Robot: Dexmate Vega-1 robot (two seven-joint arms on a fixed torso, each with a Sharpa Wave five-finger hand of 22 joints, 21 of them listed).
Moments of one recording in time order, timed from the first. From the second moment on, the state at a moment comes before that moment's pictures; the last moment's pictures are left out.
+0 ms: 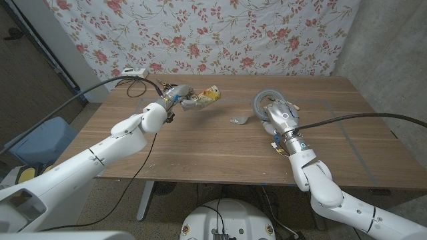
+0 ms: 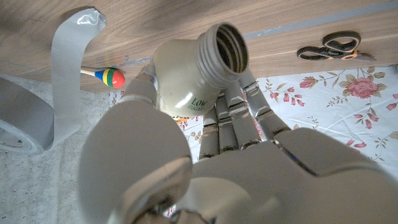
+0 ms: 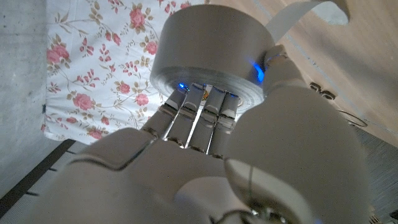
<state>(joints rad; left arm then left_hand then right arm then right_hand) 0.80 0.87 0.58 -1.94 0.36 0.38 0.07 0.96 0.00 0.36 -0.10 0.40 0.62 0.20 0.52 0.51 0.62 0.11 0.78 0.66 0.88 -0.04 0.57 0.83 0.35 -0.01 1.18 0.19 -1.11 -0.88 -0.73 -2.05 -1.15 -0.71 -0.47 1.01 -0.12 0.24 -0.15 0.24 0.95 -0.06 0.37 0.23 0.93 -0.12 0.62 0.42 0.73 -0.08 0.70 0.75 0.50 -0.05 0.42 0.27</state>
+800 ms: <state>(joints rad) 0.83 0.89 0.56 -1.98 0.35 0.39 0.10 0.96 0.00 0.35 -0.09 0.40 0.62 0.20 0.52 0.52 0.62 0.11 0.77 0.67 0.88 -0.05 0.56 0.84 0.35 -0.01 1.18 0.19 -1.06 -0.78 -0.67 -1.92 -1.21 -0.62 -0.73 1.03 -0.12 0.20 -0.14 0.26 0.97 -0.07 0.36 0.24 0.92 -0.13 0.63 0.44 0.73 -0.08 0.68 0.79 0.47 -0.05 0.45 0.29</state>
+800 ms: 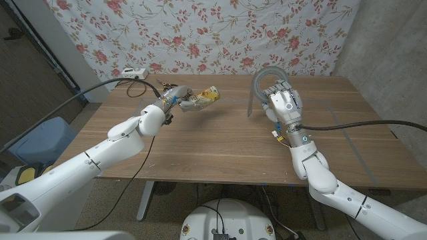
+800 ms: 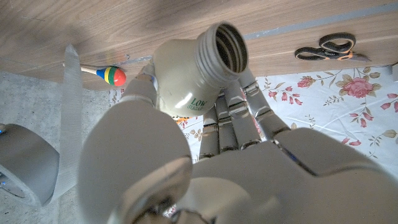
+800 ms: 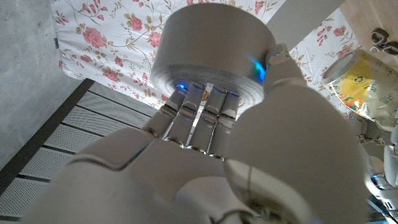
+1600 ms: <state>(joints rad) 0.83 0.87 0.58 -1.98 0.36 0.37 0.09 0.96 0.00 0.35 -0.09 0.40 0.62 0.20 0.51 0.52 0.63 0.10 0.76 0.68 0.89 -0.05 0.54 0.85 0.35 -0.01 1.18 0.19 -0.98 -0.75 -0.66 -1.86 -1.22 -0.56 -0.89 1.04 -0.12 0.19 -0.13 0.27 0.97 -0.07 0.35 0.25 0.92 -0.13 0.63 0.46 0.73 -0.08 0.66 0.82 0.46 -0.05 0.46 0.30</state>
